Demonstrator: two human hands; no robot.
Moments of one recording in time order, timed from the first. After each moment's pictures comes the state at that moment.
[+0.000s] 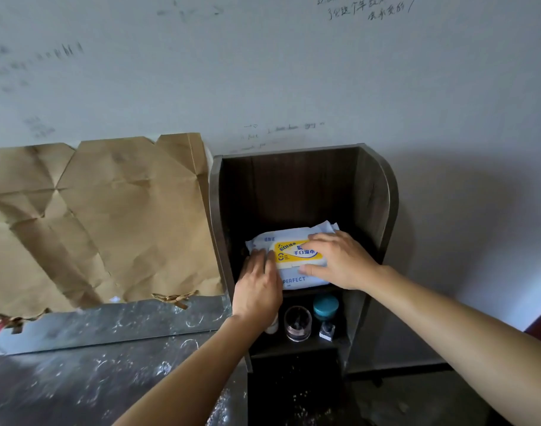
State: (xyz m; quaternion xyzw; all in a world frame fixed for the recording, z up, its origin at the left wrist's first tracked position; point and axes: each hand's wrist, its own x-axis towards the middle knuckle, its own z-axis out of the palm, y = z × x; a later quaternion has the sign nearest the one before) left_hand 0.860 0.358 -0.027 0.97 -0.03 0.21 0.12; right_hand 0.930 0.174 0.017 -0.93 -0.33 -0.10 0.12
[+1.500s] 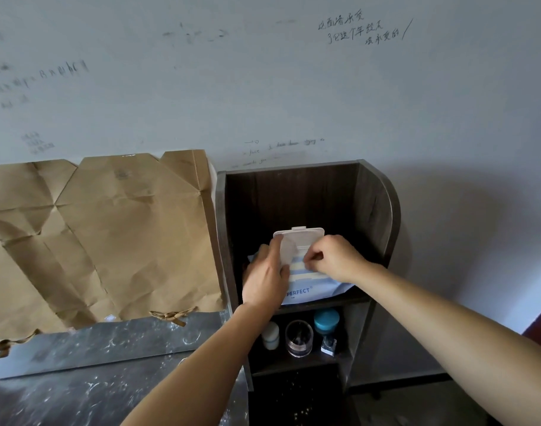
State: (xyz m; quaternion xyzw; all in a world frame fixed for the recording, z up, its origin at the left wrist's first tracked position) left_hand 0.893 0.358 0.002 0.95 -0.02 0.24 0.22; right_hand 0.947 0.194 0.039 -0.94 -0.22 -0.01 0.26
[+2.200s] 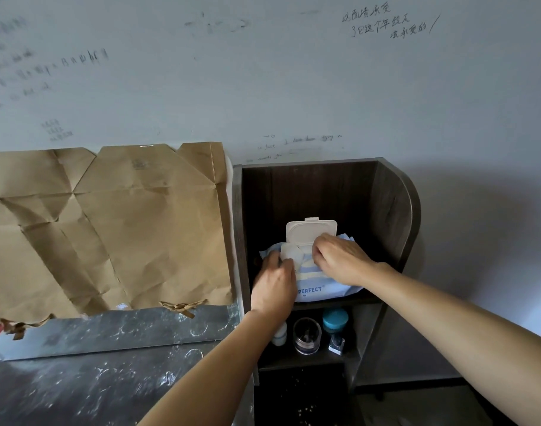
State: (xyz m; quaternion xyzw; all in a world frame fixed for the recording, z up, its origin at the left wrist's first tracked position) left_hand 0.885 0.362 -0.018 0.95 -0.04 0.24 0.18; right_hand 0.948 0.205 0.033 -0.95 -0.28 -0.04 0.12
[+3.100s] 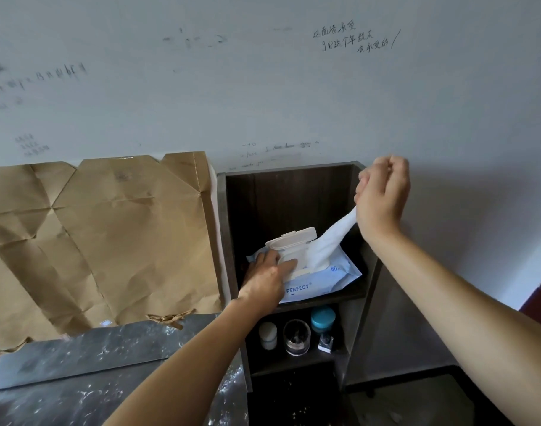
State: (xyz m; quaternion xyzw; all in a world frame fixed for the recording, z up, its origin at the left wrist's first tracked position) left_hand 0.894 0.372 0.003 0.98 -0.15 0.09 0.10; right_hand 0.920 0.193 0.139 -0.60 -0.07 -0.41 0.69
